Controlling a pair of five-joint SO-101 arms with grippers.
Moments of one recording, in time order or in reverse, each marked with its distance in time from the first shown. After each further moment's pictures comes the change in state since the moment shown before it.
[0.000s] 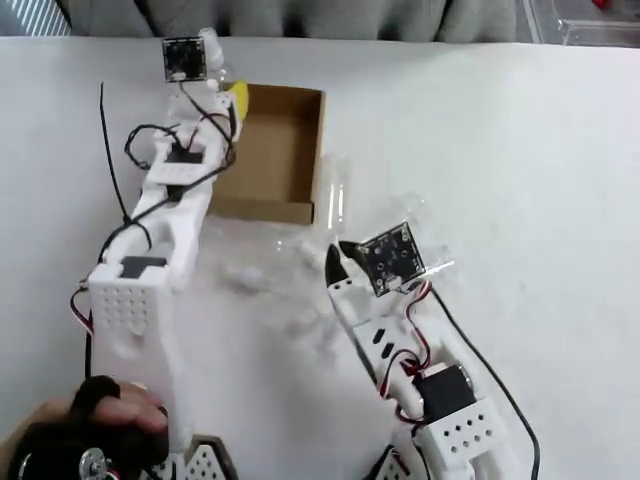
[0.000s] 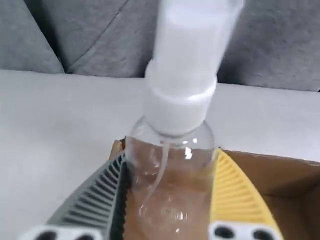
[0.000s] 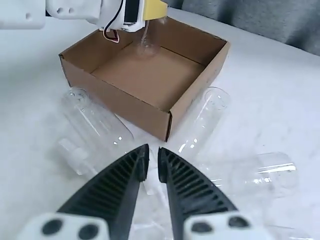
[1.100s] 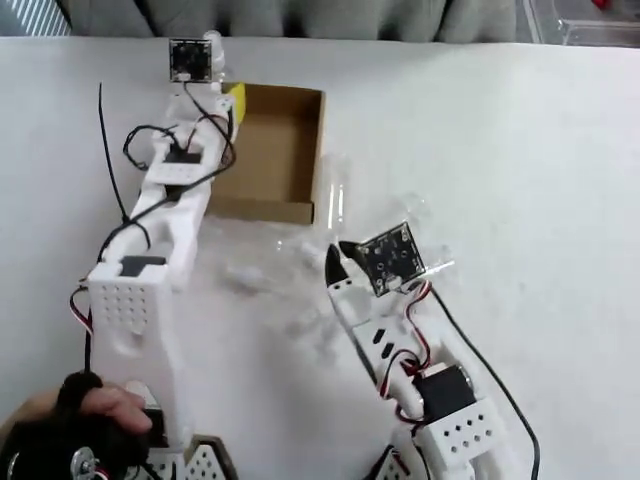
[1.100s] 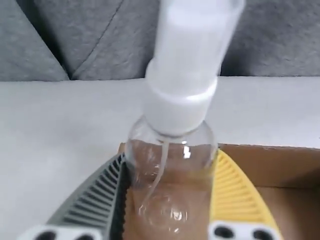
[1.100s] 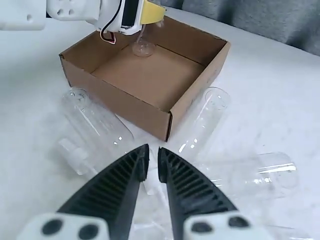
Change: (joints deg) left arm -0.6 0.9 -0.7 0.0 -5.6; right arm -0.1 0.0 0.0 0.0 0.0
